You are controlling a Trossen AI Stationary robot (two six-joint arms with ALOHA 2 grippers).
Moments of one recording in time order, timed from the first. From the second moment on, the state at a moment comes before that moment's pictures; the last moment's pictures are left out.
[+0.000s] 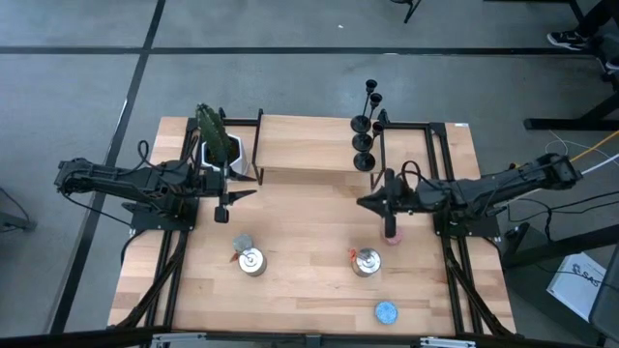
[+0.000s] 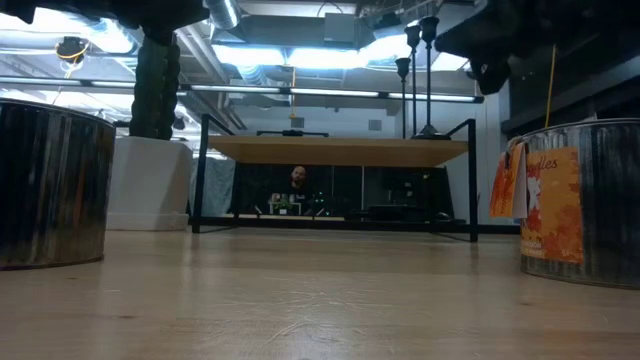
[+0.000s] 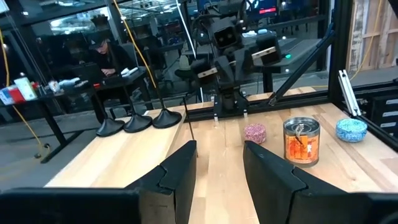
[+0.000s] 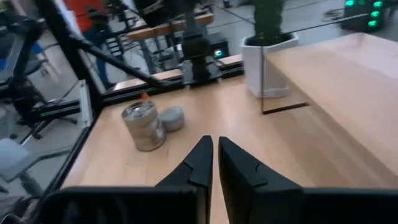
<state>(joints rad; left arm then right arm) -0.07 0.55 0.45 0.06 -0.19 0.16 0.23 0.91 0.47 0.22 0.26 0.29</state>
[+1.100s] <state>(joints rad) -0.12 0.74 0.45 0.18 -0.18 0.14 0.24 0.91 0.47 -0.34 -0.29 0.87</state>
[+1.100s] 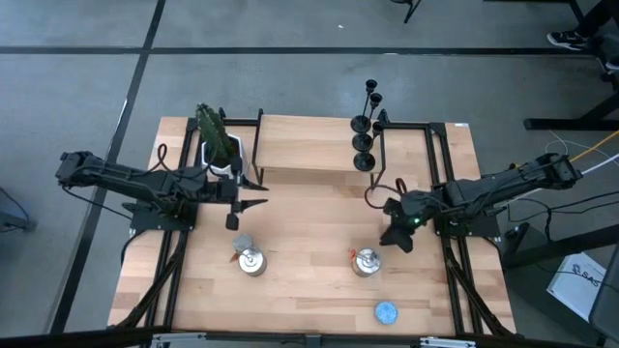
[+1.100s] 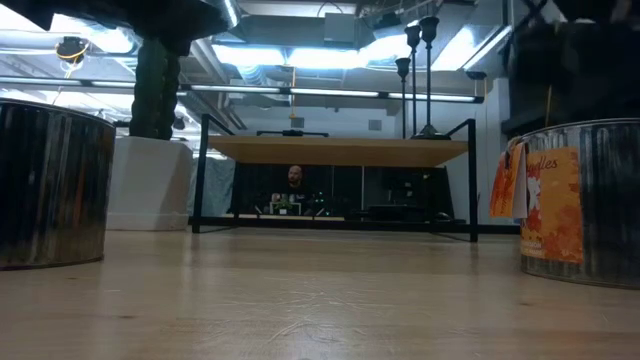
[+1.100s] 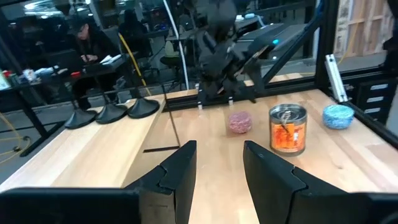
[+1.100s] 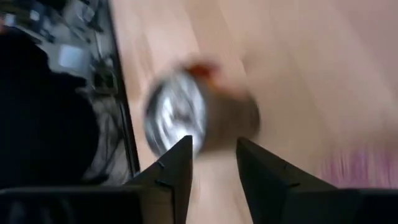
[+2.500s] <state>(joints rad) -0.24 0.74 0.45 0.17 -0.19 0.12 0.29 1.29 0.47 -0.43 0.00 0.51</state>
